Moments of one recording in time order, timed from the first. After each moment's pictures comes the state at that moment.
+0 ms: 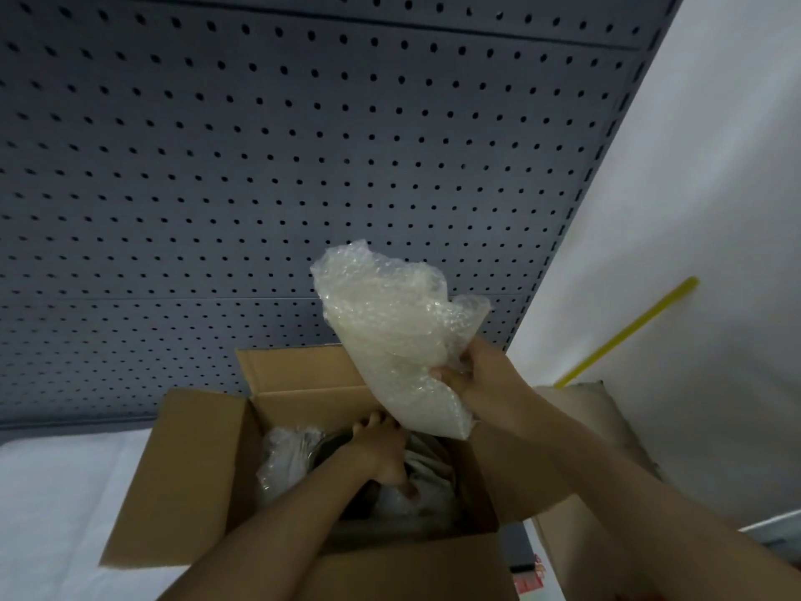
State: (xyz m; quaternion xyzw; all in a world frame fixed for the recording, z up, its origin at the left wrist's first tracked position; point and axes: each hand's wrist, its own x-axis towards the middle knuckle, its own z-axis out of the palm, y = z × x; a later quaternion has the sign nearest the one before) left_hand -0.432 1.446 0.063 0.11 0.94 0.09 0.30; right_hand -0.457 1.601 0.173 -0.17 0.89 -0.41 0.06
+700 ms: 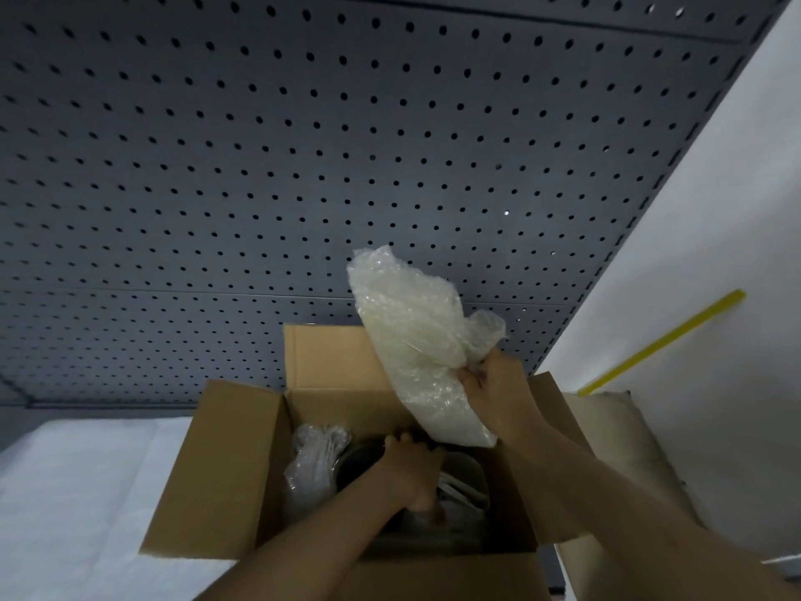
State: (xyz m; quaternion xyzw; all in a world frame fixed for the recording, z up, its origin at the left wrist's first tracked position) left_hand -0.422 1.448 0.074 0.16 0.93 0.03 0.33; right_hand -0.479 1.571 0.137 -0.16 0.92 -0.35 -0.04
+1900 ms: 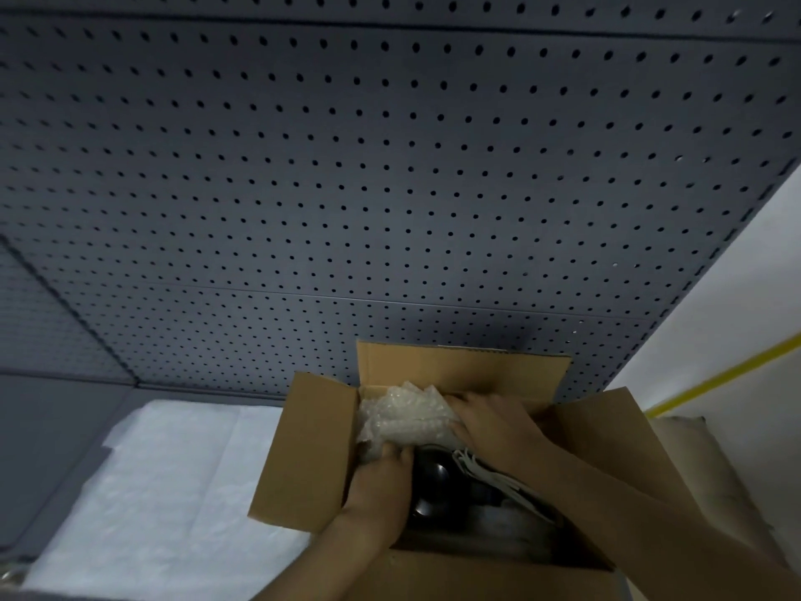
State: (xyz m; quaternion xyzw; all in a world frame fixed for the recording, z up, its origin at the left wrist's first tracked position) left_hand -0.354 1.358 0.057 -0.04 0.98 0.03 0.18; right_hand -0.464 1.505 0.100 -0.42 0.91 0.03 -0.01
